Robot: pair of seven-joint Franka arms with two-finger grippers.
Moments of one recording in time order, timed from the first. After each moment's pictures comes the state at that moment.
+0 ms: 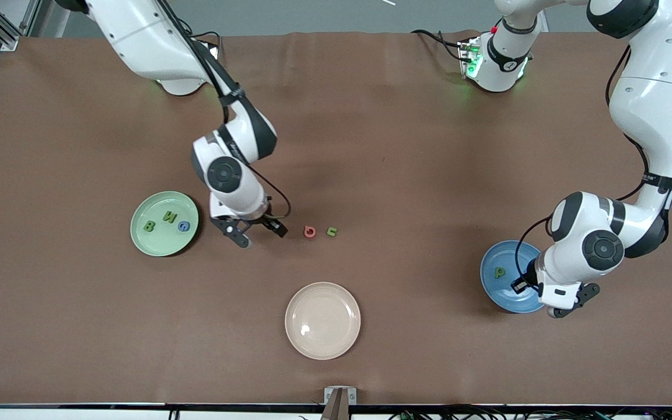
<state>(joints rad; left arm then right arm) 0.34 0.81 -0.52 -1.54 0.51 2.23 -0.89 0.48 0.59 0.09 -1.81 0.01 2.39 1.27</state>
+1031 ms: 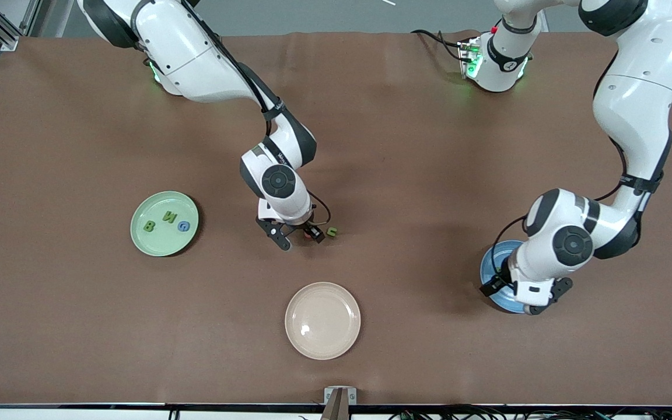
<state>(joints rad) 0.28 0.81 -0.58 -1.54 0.51 2.20 -1.10 0.59 0.77 0.08 -1.62 0.01 2.43 1.46</state>
